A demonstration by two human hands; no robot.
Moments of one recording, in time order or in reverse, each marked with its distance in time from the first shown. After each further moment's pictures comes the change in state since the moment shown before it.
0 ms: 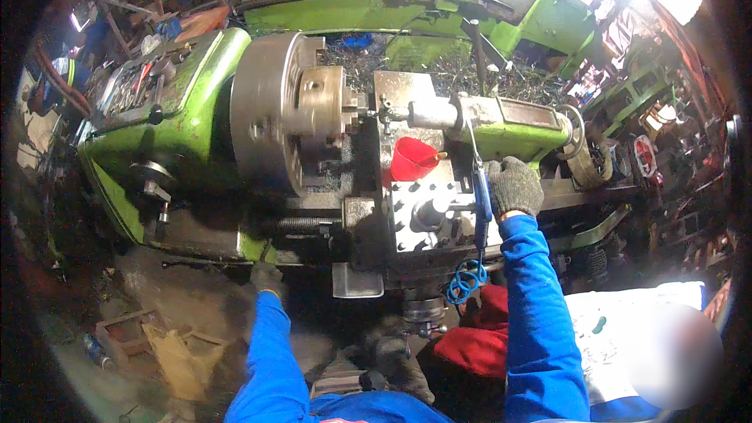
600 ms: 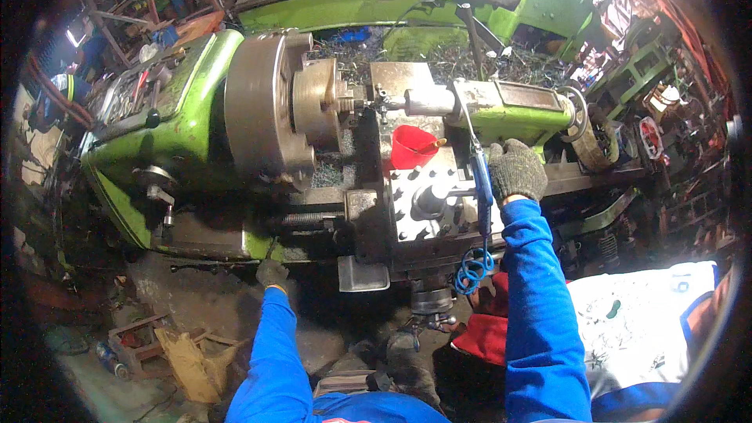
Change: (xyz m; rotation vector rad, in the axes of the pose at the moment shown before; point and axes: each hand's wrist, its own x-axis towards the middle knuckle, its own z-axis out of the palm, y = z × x) left_hand 0.109 -0.036 -0.050 0.834 -0.258 0.204; right_hand 0.000 0.005 0.002 0.013 0.002 0.070
